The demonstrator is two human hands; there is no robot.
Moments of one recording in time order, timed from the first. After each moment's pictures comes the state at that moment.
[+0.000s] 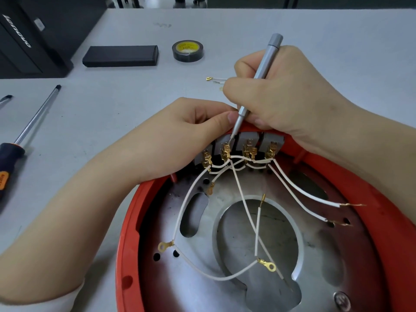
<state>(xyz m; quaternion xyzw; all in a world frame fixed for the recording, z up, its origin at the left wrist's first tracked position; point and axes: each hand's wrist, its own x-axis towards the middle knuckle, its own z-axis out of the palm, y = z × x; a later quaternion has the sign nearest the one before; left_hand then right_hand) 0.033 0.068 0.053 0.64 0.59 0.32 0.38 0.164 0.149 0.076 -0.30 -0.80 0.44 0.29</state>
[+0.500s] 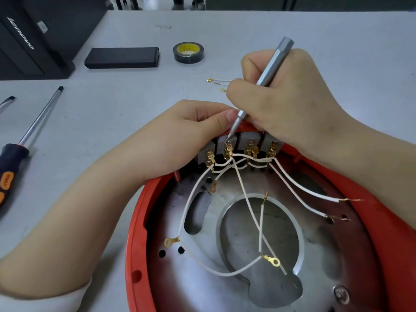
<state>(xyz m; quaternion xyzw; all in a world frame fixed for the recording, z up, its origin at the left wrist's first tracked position) 0.028 0.070 0.049 0.63 0.55 0.36 0.40 0.168 0.141 0.075 -0.29 -0.81 0.37 0.35</state>
